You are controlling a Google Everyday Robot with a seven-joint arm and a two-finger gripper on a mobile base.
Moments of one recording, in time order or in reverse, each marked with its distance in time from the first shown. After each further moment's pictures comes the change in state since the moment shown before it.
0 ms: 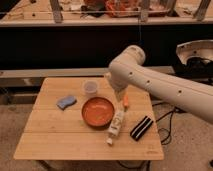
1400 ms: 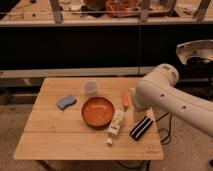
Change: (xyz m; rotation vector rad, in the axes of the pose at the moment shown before) arm -0.008 0.120 -0.045 -0.063 0.054 0.332
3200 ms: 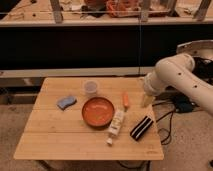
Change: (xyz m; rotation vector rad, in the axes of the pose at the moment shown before) arm 0.105 -0.055 0.028 -0.023 -0.112 0.134
